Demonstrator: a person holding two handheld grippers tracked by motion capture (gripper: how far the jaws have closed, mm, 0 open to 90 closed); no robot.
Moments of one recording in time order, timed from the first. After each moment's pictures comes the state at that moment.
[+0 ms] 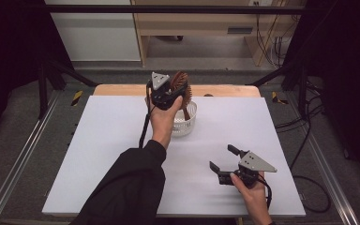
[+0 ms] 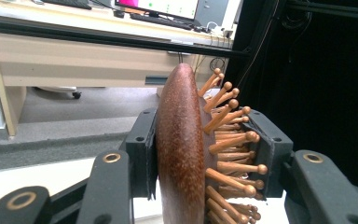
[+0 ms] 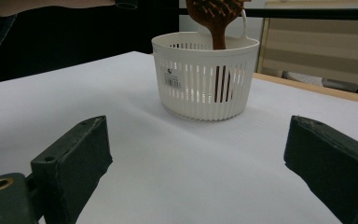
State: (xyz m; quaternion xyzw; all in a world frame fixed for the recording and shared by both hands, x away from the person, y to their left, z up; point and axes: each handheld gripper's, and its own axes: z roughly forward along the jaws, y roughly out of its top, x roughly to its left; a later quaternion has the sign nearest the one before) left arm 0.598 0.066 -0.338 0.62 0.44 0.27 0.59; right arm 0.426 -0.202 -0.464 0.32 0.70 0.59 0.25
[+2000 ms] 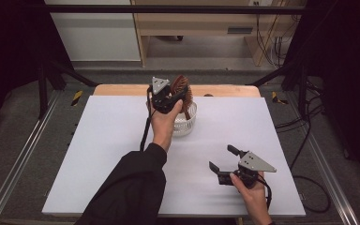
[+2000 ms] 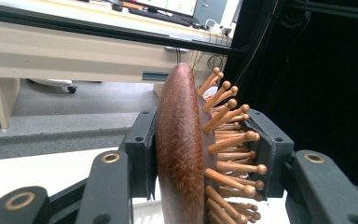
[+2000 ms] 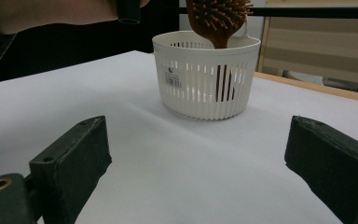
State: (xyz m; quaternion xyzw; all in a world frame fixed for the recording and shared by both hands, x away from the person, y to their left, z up) left arm 0.599 0.067 -0.354 0.62 0.44 0.25 0.60; right arm 0.426 -0.202 -0.465 0.33 0.70 0.59 0.25
